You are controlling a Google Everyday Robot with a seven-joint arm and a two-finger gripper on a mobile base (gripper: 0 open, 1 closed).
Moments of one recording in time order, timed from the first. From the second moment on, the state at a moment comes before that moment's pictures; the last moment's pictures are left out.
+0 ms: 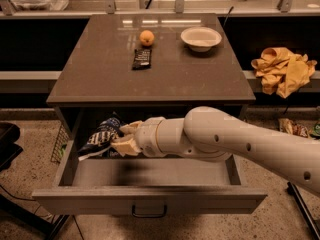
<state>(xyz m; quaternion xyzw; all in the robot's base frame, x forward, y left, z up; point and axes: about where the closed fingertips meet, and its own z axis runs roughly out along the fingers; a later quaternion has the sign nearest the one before) 0.493 0.108 0.756 -0.49 0.70 0.29 0.44</state>
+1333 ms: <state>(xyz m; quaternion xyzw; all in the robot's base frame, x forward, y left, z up) 0.491 0.114 0.758 -0.49 0.69 0.29 0.44</state>
